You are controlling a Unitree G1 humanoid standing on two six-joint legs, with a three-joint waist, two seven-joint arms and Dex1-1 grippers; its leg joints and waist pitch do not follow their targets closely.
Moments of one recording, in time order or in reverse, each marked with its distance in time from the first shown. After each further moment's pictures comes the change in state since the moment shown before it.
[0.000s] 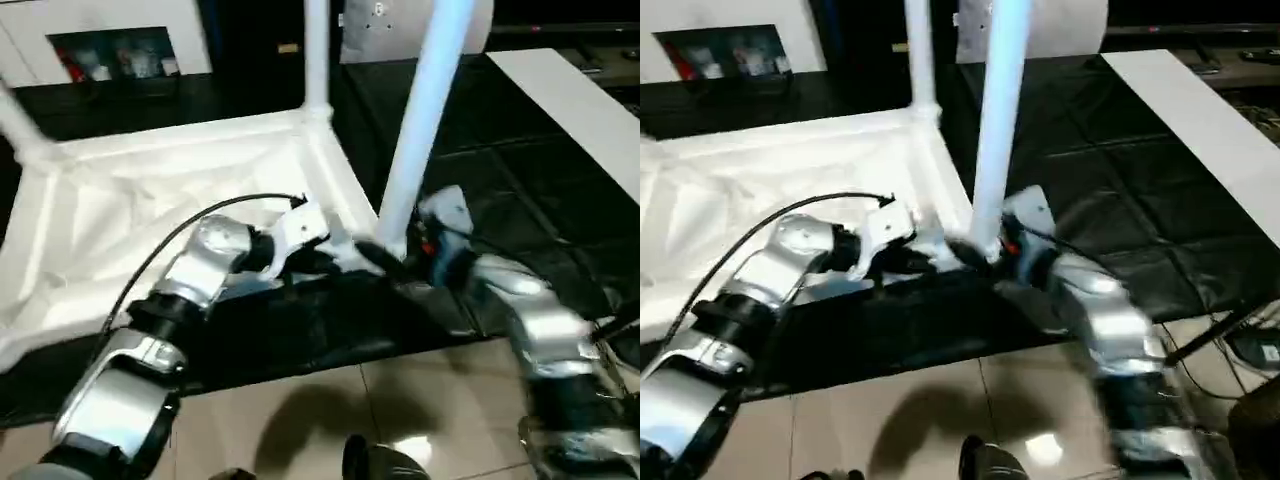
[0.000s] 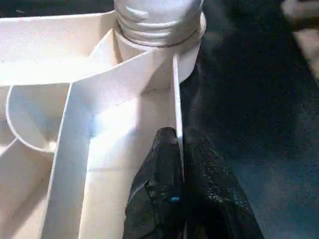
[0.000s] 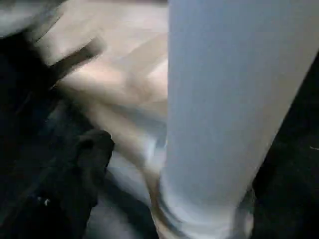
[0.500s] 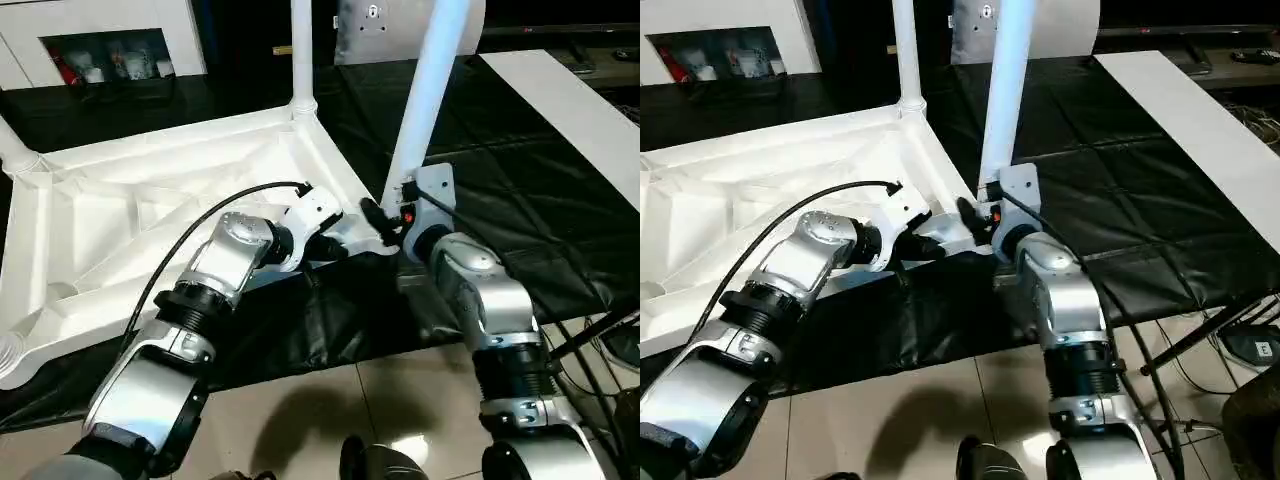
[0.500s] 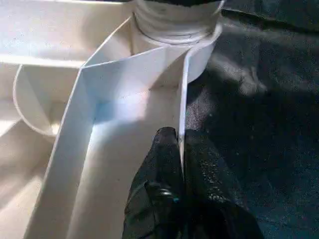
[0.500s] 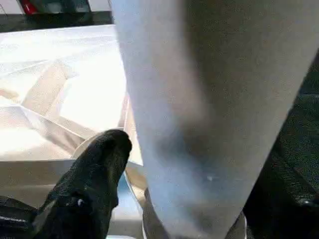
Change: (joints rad) left arm -0.051 -0.136 0.055 -0.011 0.035 0.293 0.294; right arm -0.148 0.337 -0.103 0.115 -0.115 0.113 -0.583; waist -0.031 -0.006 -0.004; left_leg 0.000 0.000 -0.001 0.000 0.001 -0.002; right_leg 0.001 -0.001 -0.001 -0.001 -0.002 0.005
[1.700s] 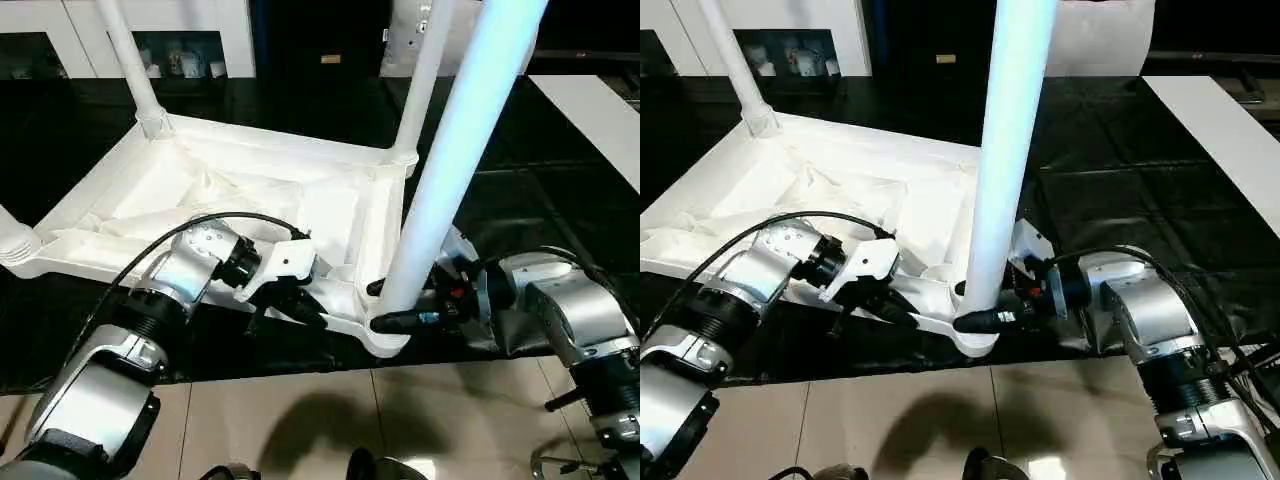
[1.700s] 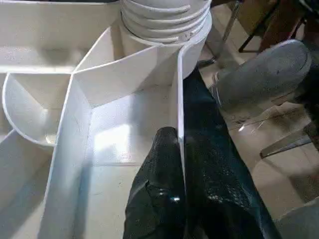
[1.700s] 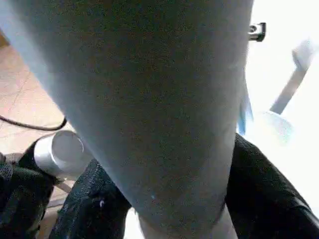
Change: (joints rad) left arm 0.037 0.196 -0.126 0.033 -0.068 -0.422 -0.649; right arm 0.048 -0.487 0.239 -0.053 0.244 -0.035 1.111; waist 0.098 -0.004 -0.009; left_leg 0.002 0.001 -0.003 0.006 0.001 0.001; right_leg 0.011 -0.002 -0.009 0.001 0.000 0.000
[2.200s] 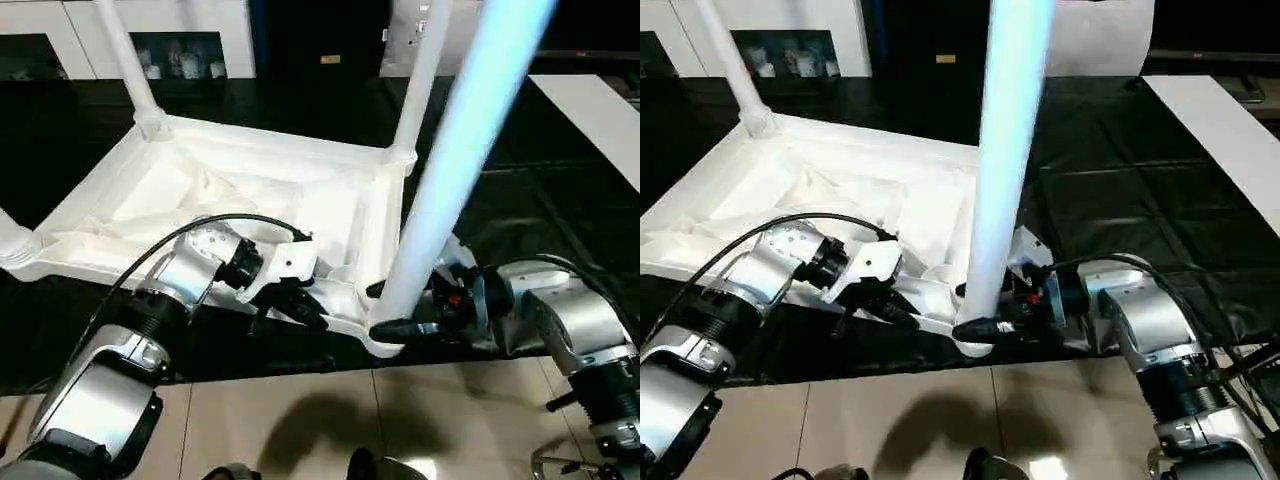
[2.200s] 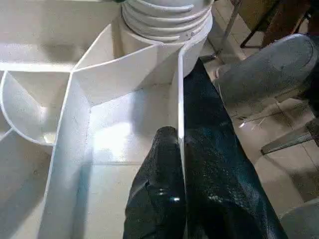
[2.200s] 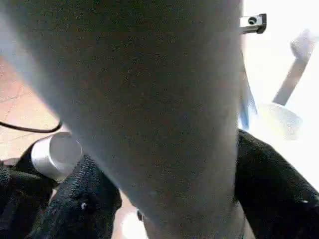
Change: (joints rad) left arm -0.001 -0.012 -0.009 0.024 0.025 -0.018 0.016; right arm 0.028 0.004 0.008 0.009 -0.018 -0.041 -0.008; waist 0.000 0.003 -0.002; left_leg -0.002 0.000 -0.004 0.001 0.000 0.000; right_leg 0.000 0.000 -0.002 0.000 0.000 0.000
